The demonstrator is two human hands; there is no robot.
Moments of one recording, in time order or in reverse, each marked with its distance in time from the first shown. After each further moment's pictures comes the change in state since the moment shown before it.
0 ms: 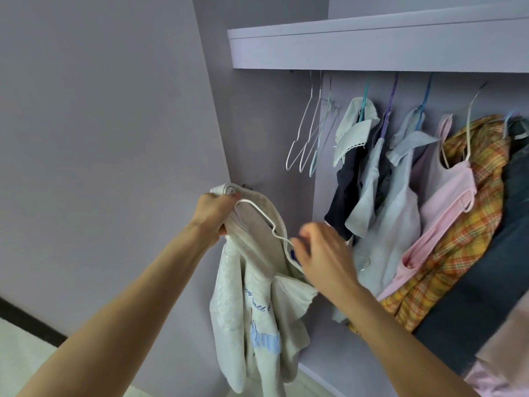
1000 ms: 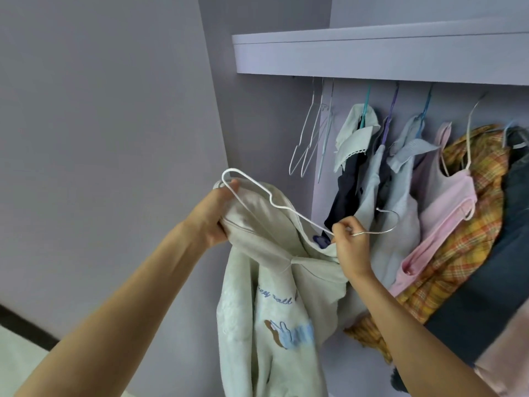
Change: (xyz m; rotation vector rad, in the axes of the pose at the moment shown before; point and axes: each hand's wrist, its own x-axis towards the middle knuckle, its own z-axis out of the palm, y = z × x) left_hand 0.000 0.009 -0.008 -0.280 -0.304 -0.169; right_hand 0.033 0.046 0.017 0.778 0.305 0.455
